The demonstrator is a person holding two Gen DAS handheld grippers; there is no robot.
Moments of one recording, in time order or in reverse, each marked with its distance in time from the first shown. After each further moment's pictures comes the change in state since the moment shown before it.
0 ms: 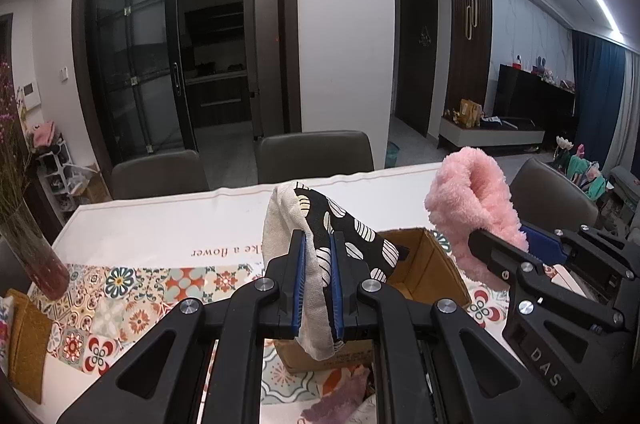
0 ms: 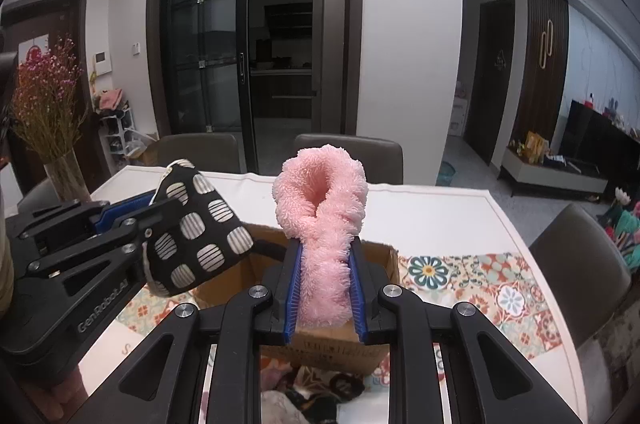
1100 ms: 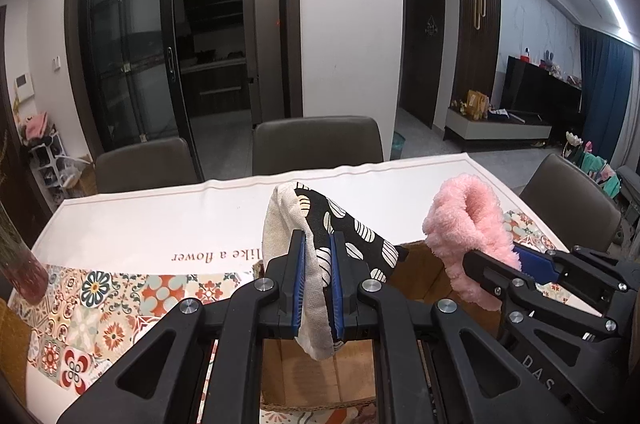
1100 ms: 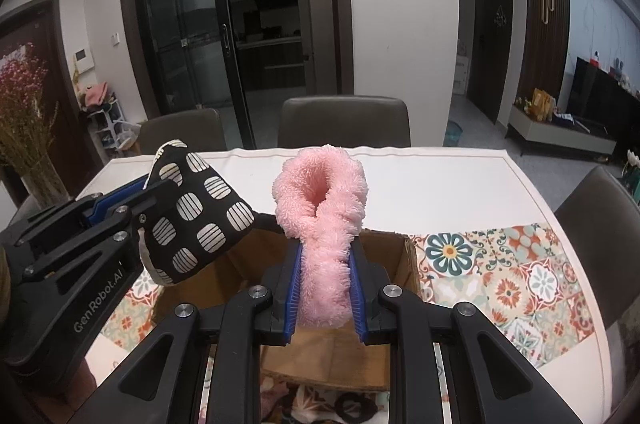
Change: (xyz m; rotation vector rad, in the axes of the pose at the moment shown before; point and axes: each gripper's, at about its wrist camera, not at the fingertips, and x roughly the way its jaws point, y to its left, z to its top) left arm 0.089 0.001 0.003 -0.010 0.039 0.004; right arm 0.102 -0.026 -0.002 0.090 0.137 0.025
